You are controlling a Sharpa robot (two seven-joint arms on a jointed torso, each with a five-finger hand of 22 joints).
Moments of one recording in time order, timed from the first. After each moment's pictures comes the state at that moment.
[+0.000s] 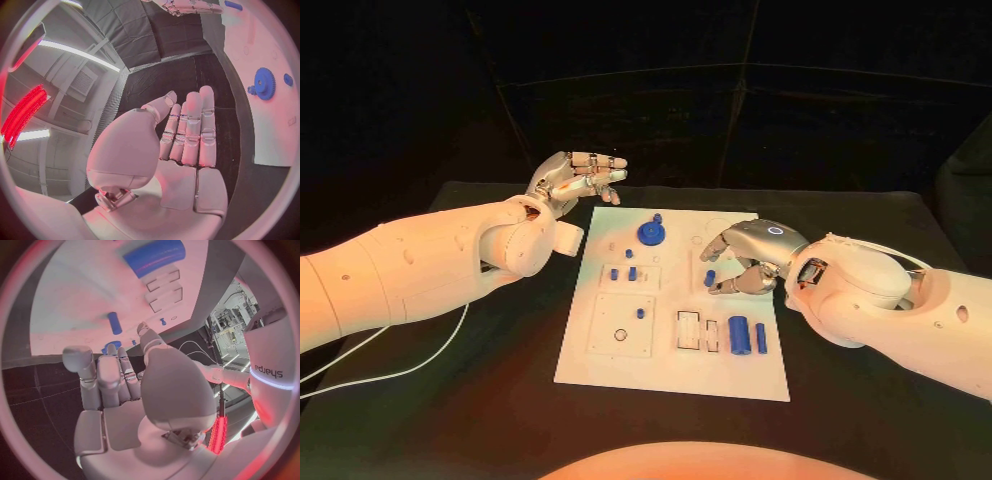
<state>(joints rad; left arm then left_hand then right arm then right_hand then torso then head) 1.24 -0.79 -0.11 1.34 -0.03 -0.24 0.48 1.34 -0.07 0.41 -0.09 0.05 0.96 0.19 0.19 0.07 0.90 0.13 0.45 0.07 1.08 0.04 0.99 0.46 0.17 1.03 0.14 0.63 0.70 1.14 -0.88 -0.02 1.74 -1.70 -0.22 -0.21 1.36 -0.15 0.08 0.09 0.17 0.92 0.15 0.07 0.07 0.96 0.11 0.16 0.07 1.46 0.02 1.21 0.99 0.12 1.31 0.12 1.15 0.85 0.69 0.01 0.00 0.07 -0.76</state>
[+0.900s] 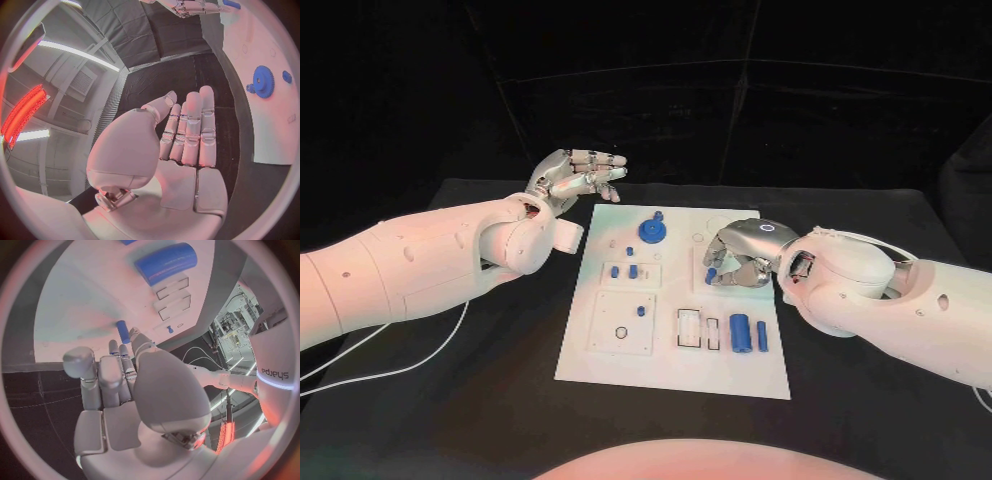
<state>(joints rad) 1.24 -0.79 -0.11 1.34 -0.03 -0.24 0.48 1.34 -0.07 0.41 -0.09 0.05 0.96 0.19 0.19 0.07 0.90 0.13 0.45 0.07 1.08 0.04 0.99 0.46 0.17 1.03 0.14 0.63 0.70 1.14 -0.83 -0.02 1.68 -1.71 -0.13 -0.25 1.48 -0.06 0.11 0.12 0.16 0.99 0.15 0.08 0.07 1.05 0.09 0.24 0.06 1.47 0.00 1.21 0.99 0.12 1.35 0.10 1.18 0.91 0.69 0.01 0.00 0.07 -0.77</state>
